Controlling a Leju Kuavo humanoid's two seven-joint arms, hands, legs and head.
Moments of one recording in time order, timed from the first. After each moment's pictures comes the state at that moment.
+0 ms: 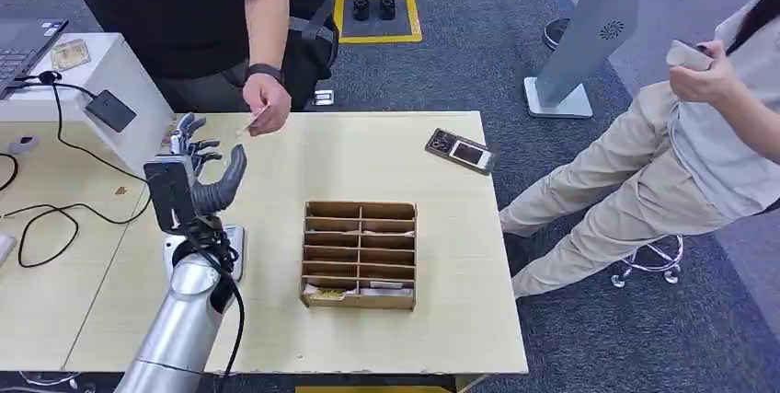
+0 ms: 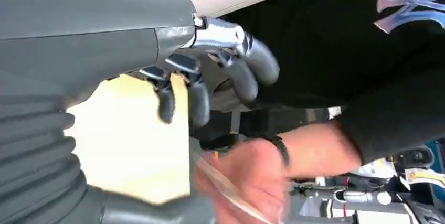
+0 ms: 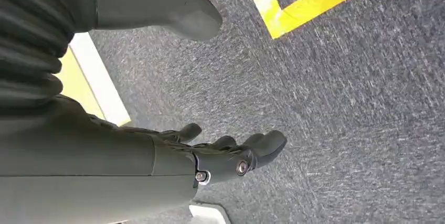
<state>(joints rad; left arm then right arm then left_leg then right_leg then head) -0.35 -0.05 -0.32 -1.35 -0.09 0.54 -0.27 -0.08 0.15 -1.32 -0.26 1.05 -0.42 0.04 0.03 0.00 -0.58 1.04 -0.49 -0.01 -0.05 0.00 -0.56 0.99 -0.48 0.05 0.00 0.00</state>
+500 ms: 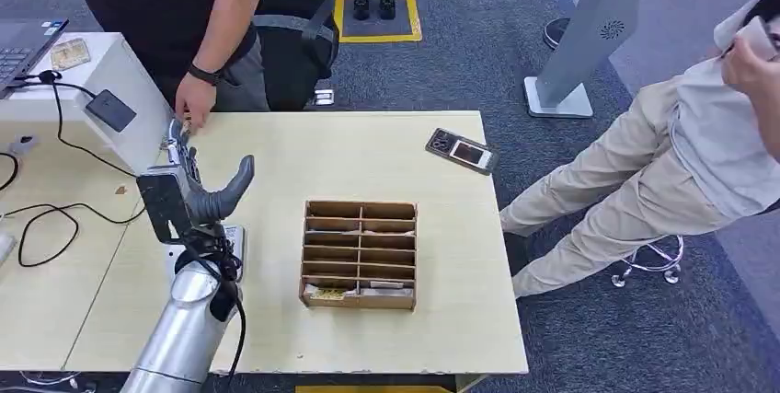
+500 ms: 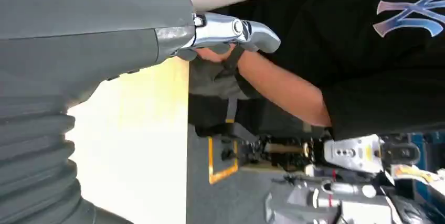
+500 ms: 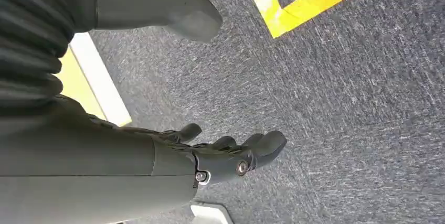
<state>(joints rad) -0.31 -0.05 -0.34 -1.39 0.04 0.51 -0.34 -0.08 0.15 -1.32 -0.26 1.04 -0.43 0.04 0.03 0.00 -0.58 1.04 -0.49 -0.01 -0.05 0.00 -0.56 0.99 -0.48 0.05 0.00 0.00</state>
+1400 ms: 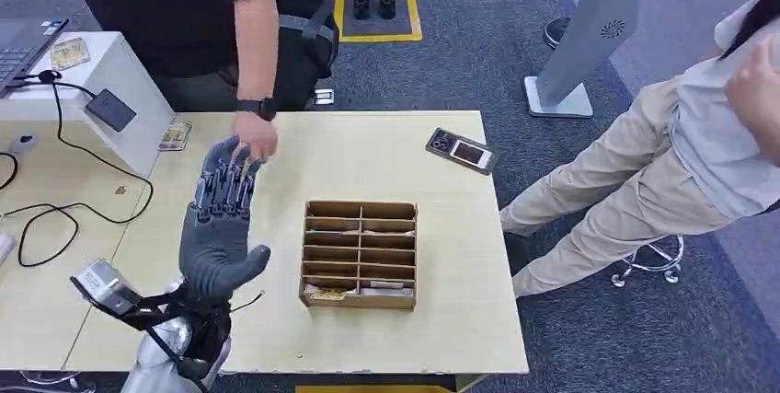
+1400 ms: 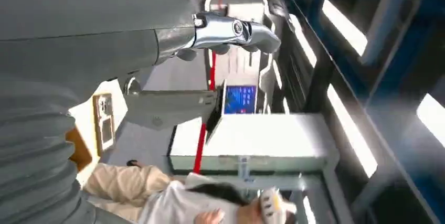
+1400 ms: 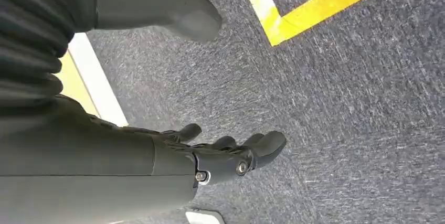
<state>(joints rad) -0.08 0.02 -0.41 -1.73 0.17 -0.22 -0.61 -0.07 0.15 -1.32 -0.26 1.03 -0.39 0.02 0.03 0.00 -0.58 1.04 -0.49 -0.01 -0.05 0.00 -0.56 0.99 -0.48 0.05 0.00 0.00</state>
